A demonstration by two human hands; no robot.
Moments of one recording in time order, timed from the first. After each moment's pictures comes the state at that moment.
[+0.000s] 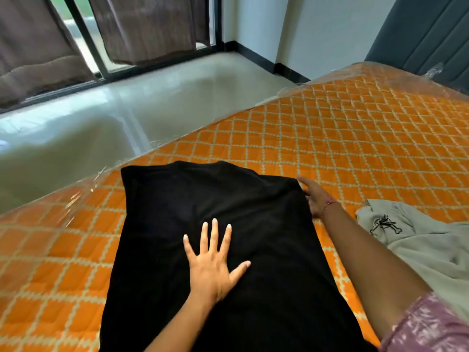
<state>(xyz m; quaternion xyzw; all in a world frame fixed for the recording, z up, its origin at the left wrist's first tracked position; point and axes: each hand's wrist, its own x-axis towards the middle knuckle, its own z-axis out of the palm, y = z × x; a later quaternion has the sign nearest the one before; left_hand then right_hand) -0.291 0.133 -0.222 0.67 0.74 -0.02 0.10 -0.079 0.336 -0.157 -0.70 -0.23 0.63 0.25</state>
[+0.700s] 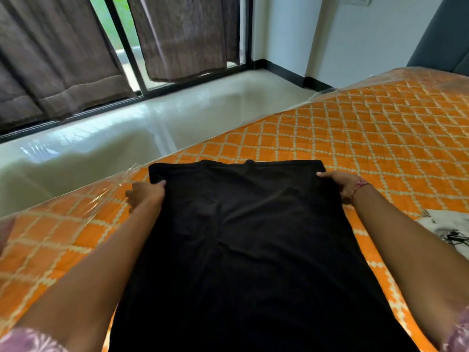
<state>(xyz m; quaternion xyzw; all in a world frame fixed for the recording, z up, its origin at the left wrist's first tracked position) -0.477 0.245 -0.169 0.13 0.92 0.31 0.22 -0.102 0.381 -0.159 -0.65 -0.32 0.66 0.20</state>
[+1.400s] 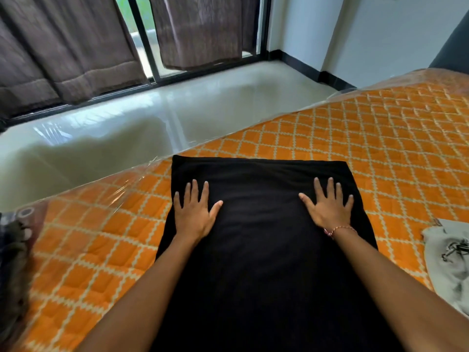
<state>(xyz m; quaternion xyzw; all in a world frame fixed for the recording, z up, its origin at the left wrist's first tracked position) -0.423 0.191 -0.197 0.52 0.85 -0.02 0.11 -0.148 0.308 -0.195 -0.69 -0.71 0.15 -0.06</state>
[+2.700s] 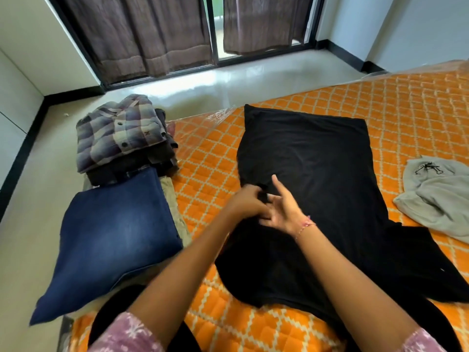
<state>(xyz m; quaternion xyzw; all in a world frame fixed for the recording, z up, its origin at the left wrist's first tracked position) -0.319 -0.131 -0.045 0.50 0.72 0.22 0.44 -0.212 -0.070 -0.092 -0.43 -0.32 0.84 0.13</state>
